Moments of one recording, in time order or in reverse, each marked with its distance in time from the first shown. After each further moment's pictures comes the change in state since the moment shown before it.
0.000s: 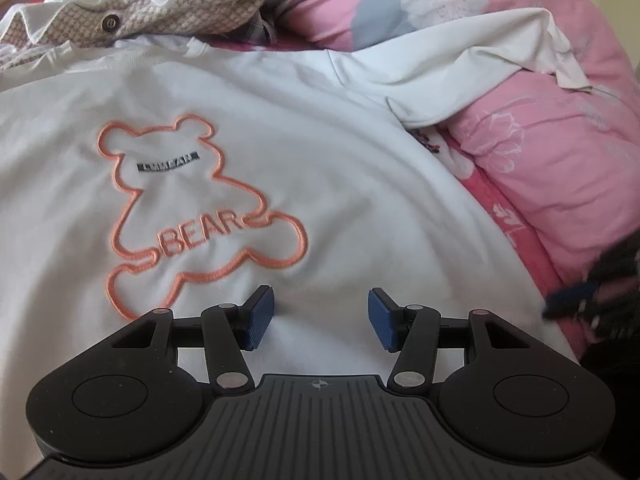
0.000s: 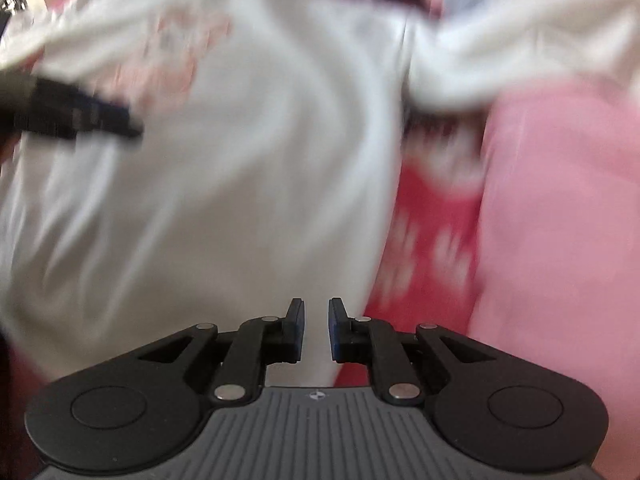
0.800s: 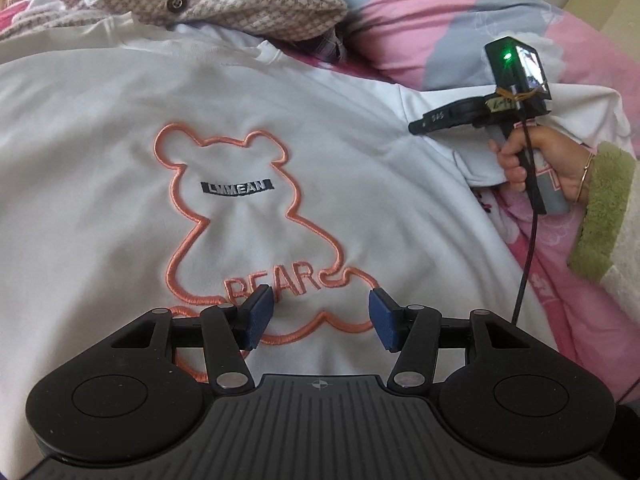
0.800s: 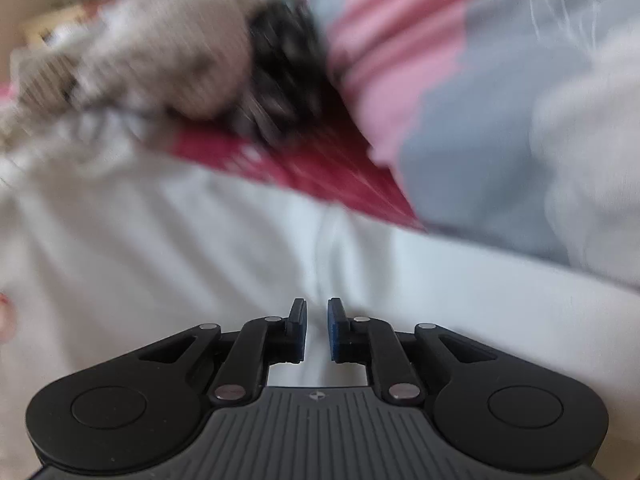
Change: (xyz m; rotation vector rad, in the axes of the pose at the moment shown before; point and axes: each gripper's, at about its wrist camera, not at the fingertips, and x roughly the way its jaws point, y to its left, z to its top) left arm 0.011 0.054 0.020 -0.176 -0.045 0.008; right arm 0.175 -0.093 0.196 0.181 -0.214 0.018
